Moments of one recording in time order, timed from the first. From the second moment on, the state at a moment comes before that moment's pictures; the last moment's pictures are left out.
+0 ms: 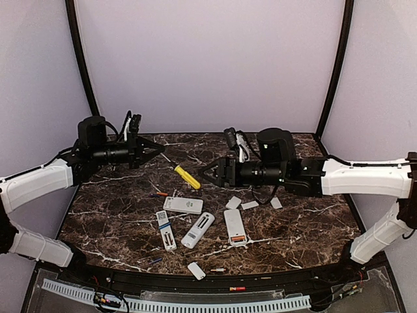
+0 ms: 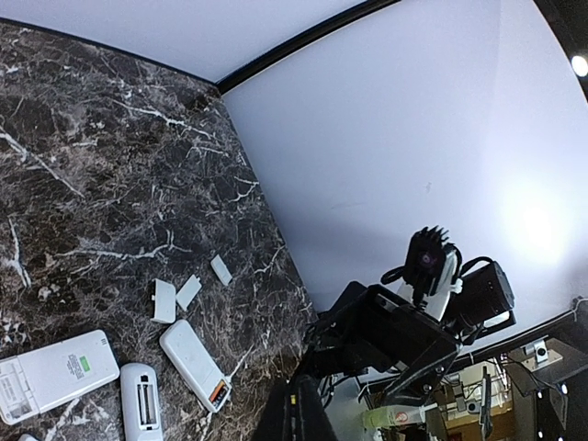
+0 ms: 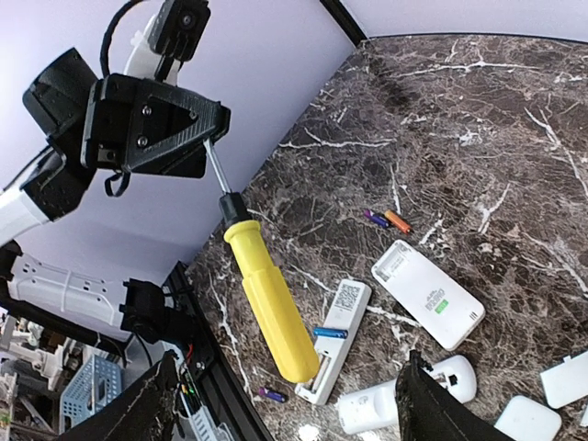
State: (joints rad) left arm -0.42 1.24 0.86 0.11 0.77 -0.89; right arm 1.01 1.43 1.04 0.03 -0.21 0.65
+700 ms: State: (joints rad) left arm -0.42 1.13 0.74 0.48 0.79 -0.96; right arm 1.01 1.55 1.05 0.35 -0.34 0.84
